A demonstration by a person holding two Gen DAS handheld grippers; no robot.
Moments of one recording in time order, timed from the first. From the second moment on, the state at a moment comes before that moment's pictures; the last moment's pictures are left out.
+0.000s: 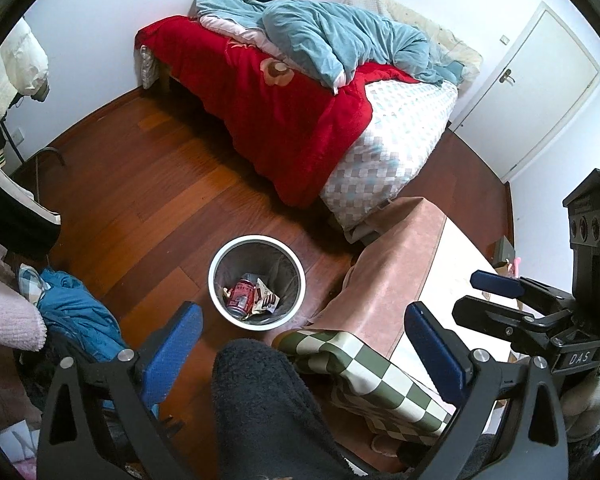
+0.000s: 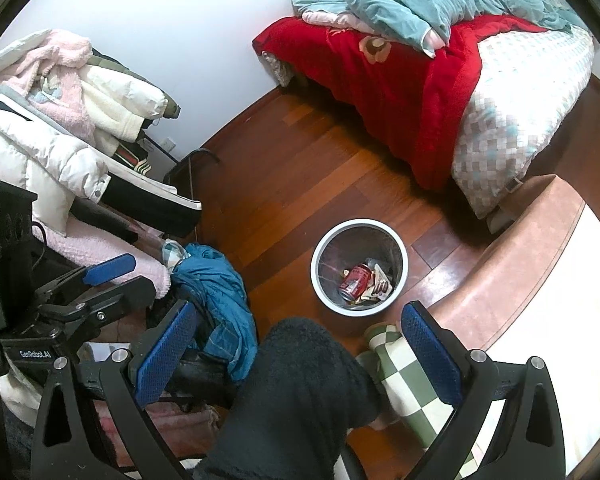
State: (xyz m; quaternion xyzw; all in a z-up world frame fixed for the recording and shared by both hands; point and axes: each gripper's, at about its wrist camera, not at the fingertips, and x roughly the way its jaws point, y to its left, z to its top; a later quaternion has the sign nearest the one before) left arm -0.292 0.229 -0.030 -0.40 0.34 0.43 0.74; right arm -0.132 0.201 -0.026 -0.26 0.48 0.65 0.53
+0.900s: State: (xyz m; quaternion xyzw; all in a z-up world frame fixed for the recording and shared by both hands) left arm -0.289 0.228 -0.026 -0.40 0.34 0.42 0.74; right arm -0.135 0.194 -0.020 -0.26 0.47 0.65 0.53
